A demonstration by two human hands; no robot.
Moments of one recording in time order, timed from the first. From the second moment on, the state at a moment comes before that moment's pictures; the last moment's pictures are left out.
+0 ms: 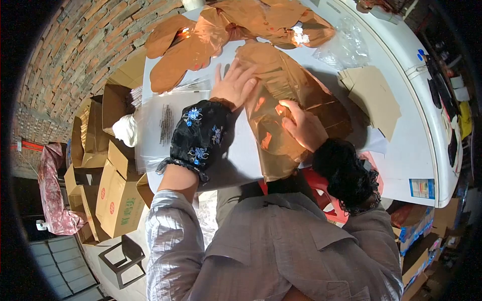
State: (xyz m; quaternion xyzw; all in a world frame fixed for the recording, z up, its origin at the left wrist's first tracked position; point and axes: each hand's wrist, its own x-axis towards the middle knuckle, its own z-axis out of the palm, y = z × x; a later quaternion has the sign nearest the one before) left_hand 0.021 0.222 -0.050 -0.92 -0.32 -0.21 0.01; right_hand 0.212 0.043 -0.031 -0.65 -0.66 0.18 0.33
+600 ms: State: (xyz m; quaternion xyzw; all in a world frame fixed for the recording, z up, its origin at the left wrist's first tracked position) left_hand 0.024 0.288 -0.058 -0.92 -0.28 -0.24 0.09; right_hand 0.225 0.021 -0.044 -0.63 -0.62 0.30 0.35
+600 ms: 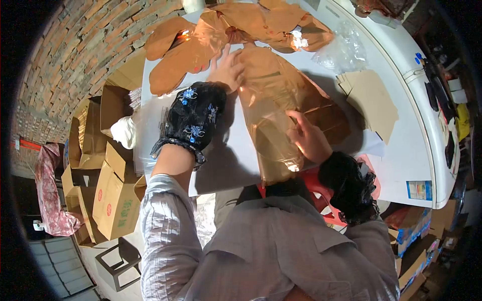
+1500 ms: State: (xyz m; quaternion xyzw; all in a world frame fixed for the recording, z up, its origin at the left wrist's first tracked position) left_hand 0.049 0.312 -0.056 -0.78 -0.56 -0.23 -0.17; right_hand 0.263 0.206 -0.042 -0.66 -0.64 0.24 0.31
